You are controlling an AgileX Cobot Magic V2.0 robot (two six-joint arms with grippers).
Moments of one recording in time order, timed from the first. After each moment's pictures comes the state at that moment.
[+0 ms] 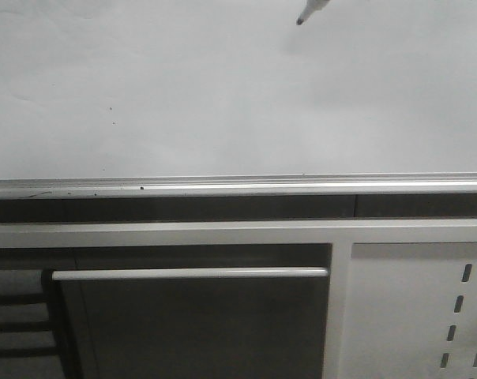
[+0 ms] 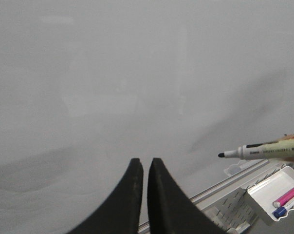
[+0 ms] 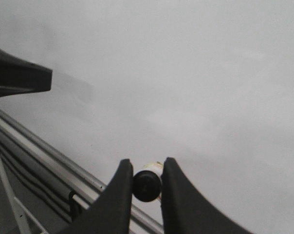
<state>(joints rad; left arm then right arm) -0.69 1.05 -0.79 -1.20 0.00 1.04 0.58 0.77 -0.62 0.67 0.01 -0.75</state>
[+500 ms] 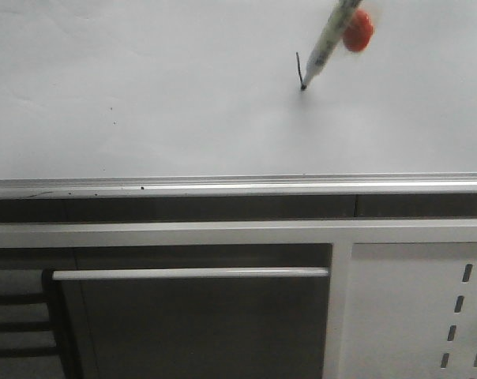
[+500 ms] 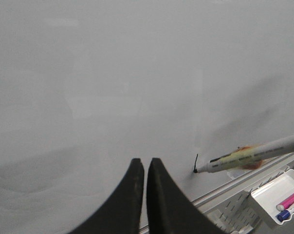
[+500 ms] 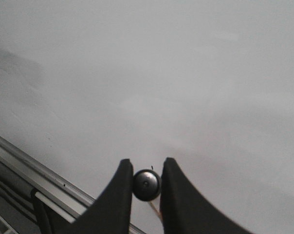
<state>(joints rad) -0.69 1.05 -0.79 -1.20 -0.01 1.04 0.58 0.98 -0.62 0.65 -0.17 -0.75</state>
